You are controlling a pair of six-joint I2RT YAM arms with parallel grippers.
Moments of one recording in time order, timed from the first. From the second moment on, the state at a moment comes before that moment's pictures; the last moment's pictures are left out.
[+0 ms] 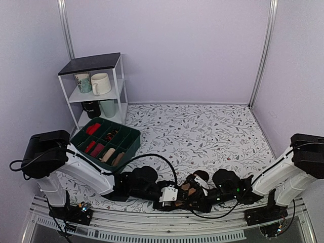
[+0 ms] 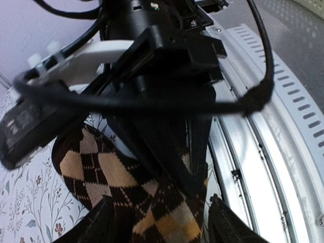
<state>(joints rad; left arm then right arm) -1.32 1.80 0.67 0.62 0.18 0.46 1.20 1.52 0.26 0.63 -0.27 0.53</state>
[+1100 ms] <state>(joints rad) -1.30 1.85 0.71 0.49 0.24 0.33 1.12 1.51 0.32 0.53 -0.38 0.53</state>
